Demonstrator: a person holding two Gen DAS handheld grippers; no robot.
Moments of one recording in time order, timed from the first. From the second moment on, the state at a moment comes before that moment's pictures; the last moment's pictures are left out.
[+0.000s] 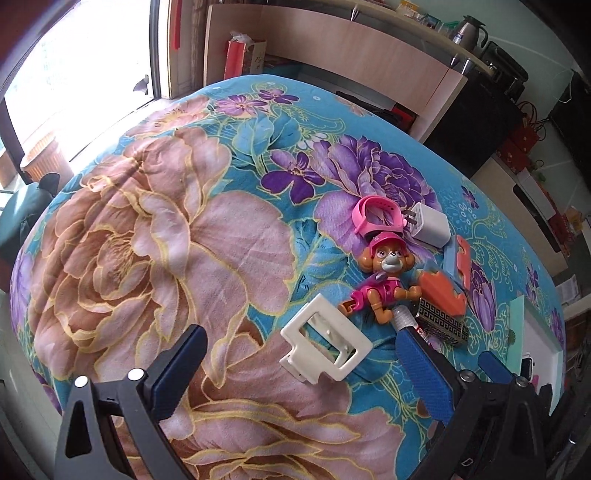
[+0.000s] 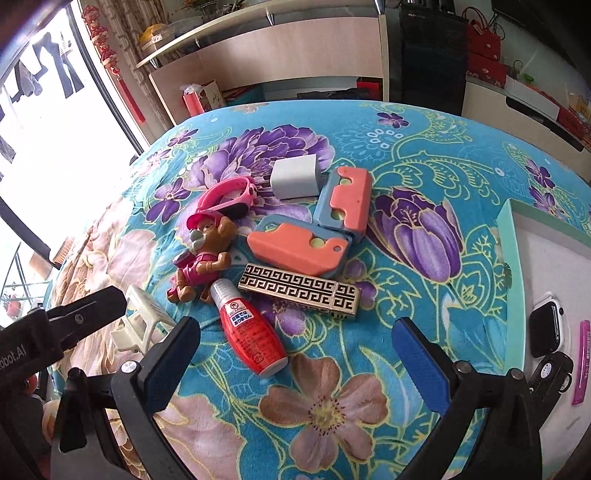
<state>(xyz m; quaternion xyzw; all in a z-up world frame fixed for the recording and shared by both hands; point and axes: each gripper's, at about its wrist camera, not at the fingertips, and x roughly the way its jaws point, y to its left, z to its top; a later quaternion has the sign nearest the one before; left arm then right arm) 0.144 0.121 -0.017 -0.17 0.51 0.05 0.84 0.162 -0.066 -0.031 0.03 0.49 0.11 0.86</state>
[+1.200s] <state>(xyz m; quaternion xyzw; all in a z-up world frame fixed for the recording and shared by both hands) 0.151 0.097 -0.033 -0.16 0.54 0.02 0.83 0.146 -0.040 -0.041 -0.02 0.50 0.16 0.85</state>
